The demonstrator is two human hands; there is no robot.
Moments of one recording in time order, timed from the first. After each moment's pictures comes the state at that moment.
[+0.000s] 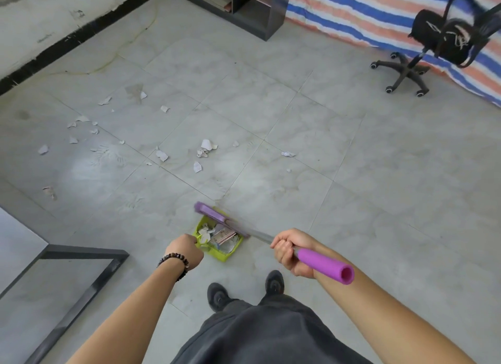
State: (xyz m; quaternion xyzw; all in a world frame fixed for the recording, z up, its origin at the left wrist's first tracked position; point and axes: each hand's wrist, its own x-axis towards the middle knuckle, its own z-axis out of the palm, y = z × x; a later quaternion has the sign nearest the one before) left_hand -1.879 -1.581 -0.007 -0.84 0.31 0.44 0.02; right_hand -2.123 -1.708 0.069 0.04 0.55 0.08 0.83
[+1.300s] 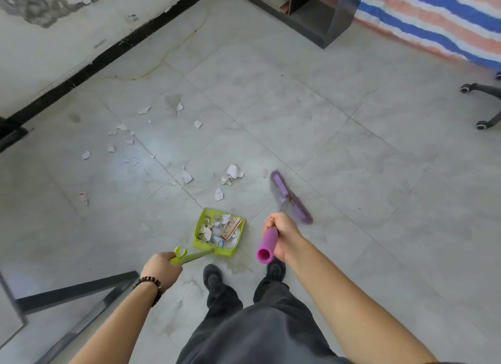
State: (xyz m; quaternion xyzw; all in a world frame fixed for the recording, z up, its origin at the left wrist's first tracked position) left_hand -1.780 -1.809 0.005 -0.90 0.10 0.42 -0.07; right_hand -1.951 -2.036 0.018 -0.10 0.60 -0.06 0.79
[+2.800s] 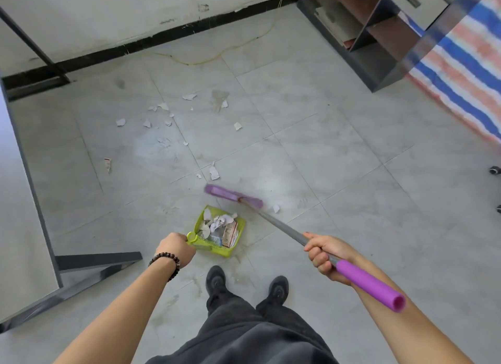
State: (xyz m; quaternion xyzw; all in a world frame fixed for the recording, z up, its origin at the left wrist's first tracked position) left_hand -1.660 -1.751 -0.002 -0.90 0.03 0.43 -0.11; right_hand -1.873 -2.024 0.058 -0.31 0.56 0.21 0.73
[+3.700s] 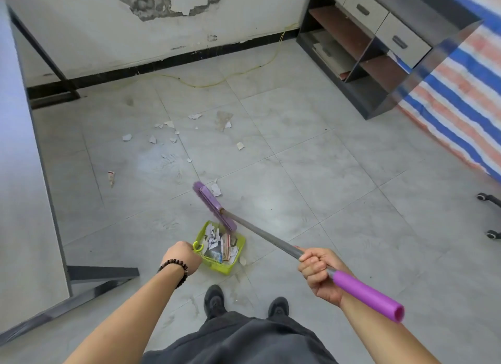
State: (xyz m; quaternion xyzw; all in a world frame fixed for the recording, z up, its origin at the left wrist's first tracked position) left_hand -1.643 -1.727 -0.001 -0.89 0.05 0.43 -0.11; right_hand -1.855 -1.973 0.074 -0.09 0.45 0.15 0.87
